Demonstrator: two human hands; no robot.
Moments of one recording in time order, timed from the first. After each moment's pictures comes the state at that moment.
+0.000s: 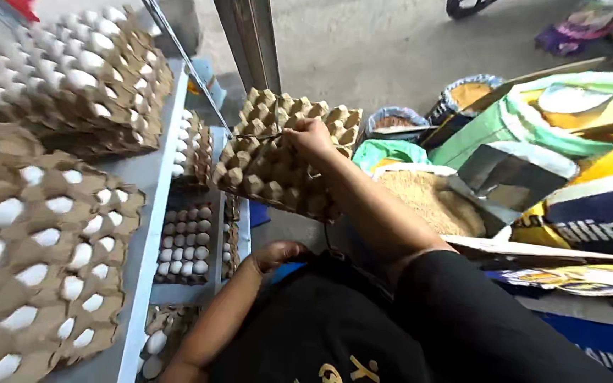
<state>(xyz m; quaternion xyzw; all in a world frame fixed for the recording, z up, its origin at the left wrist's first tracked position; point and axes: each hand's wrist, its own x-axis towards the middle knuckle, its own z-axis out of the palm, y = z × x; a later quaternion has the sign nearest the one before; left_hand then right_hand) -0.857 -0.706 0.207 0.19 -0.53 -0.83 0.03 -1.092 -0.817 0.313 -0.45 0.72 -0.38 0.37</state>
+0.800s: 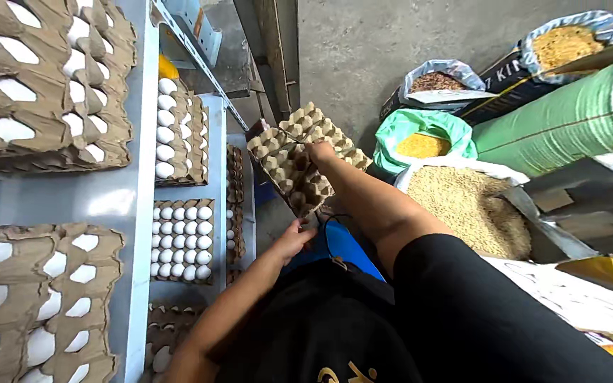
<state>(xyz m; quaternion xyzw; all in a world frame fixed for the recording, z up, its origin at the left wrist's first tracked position) -0.925 -0.791 0.167 0.54 -0.40 -0.74 -0.07 -1.115 -0.930 0.099 -0.21 0.76 -0.28 0.55</state>
